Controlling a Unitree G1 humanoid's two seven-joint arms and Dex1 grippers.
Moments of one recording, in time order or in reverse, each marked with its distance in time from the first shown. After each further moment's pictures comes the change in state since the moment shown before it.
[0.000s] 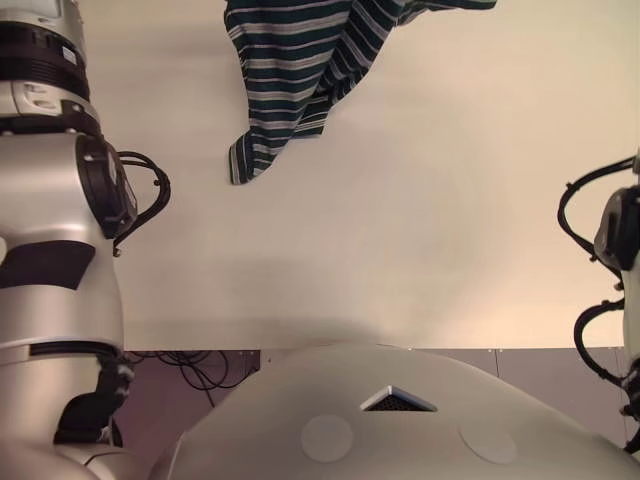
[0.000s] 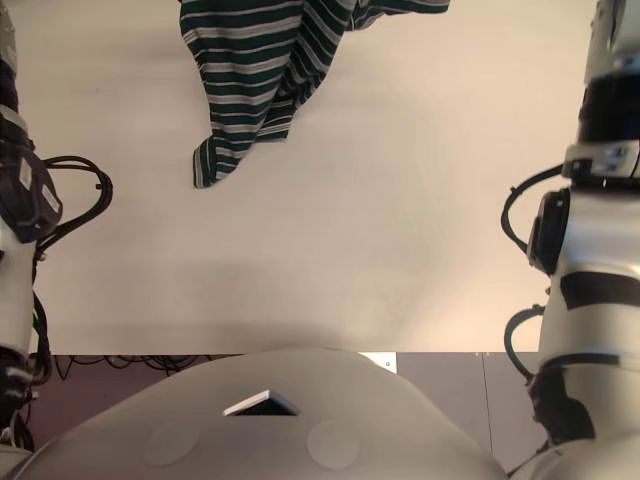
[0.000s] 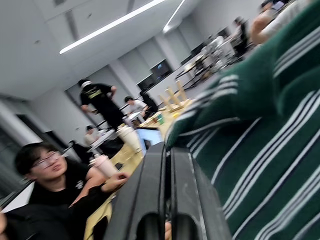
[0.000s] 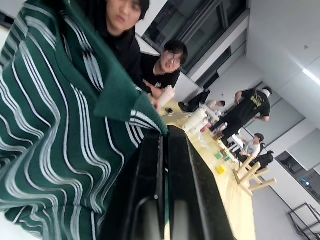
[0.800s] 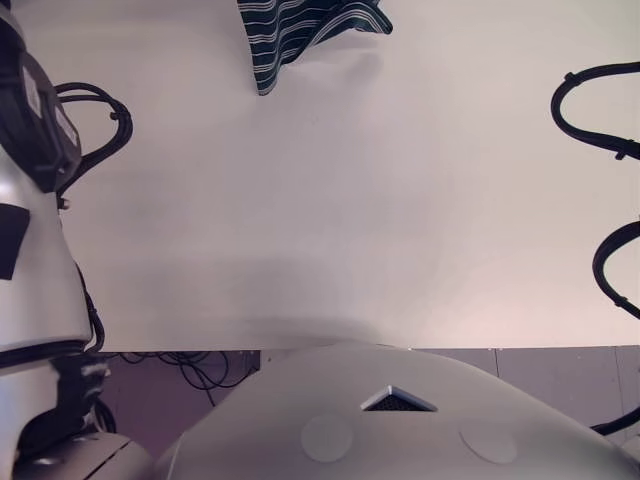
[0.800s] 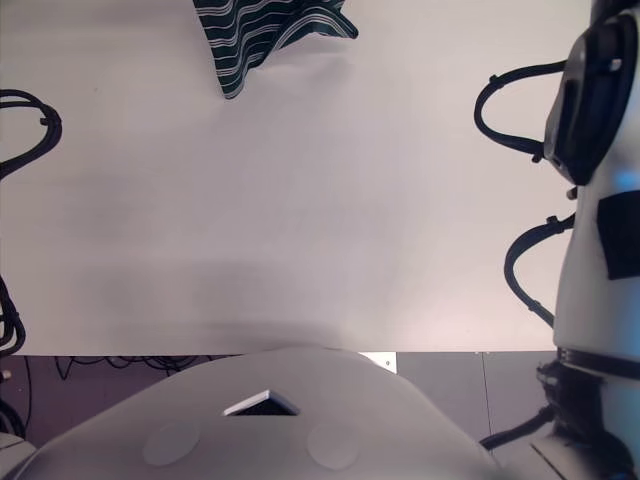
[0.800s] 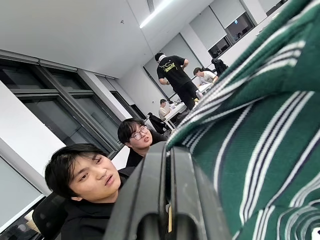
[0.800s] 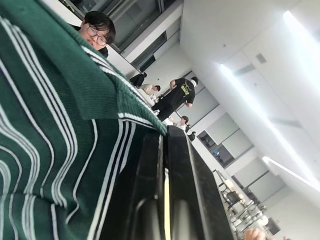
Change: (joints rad) left arm -0.254 0.064 -0.044 0.190 0.206 0.107 0.320; right arm -0.461 0.109 0.074 0.670 -0.344 -0.249 -0.425
